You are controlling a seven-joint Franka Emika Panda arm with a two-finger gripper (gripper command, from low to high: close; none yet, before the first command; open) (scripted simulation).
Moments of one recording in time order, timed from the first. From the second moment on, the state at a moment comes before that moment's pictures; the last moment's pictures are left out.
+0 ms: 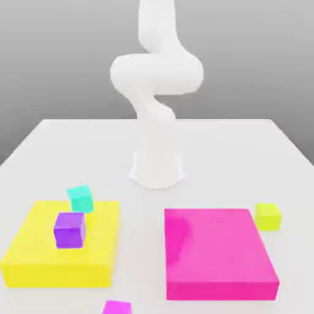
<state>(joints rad) 0.06 -0.72 0.02 -2.35 0.00 2.35 0.73</state>
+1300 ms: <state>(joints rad) 0.67 0.12 0.19 -2.81 -0.10 2.92 0.17</state>
